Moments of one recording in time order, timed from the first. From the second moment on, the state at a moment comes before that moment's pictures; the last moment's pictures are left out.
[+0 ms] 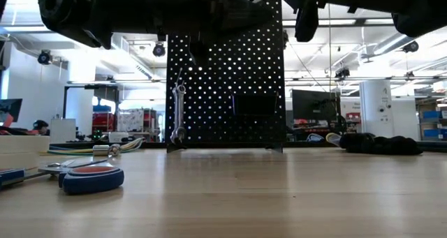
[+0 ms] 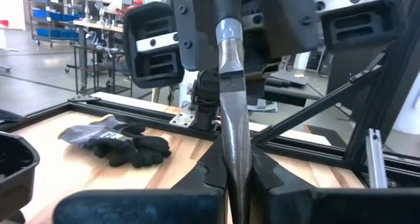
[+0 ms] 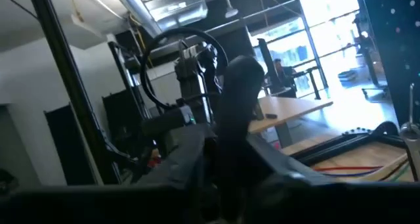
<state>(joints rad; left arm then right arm) -0.31 1.89 0.84 1.13 -0.48 -0.15 0.33 1.55 0.52 1.34 0.42 0.22</state>
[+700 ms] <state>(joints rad) -0.30 1.88 0.84 0.89 -0.45 -0.22 0.25 1.11 0.72 0.45 0.42 -0.01</state>
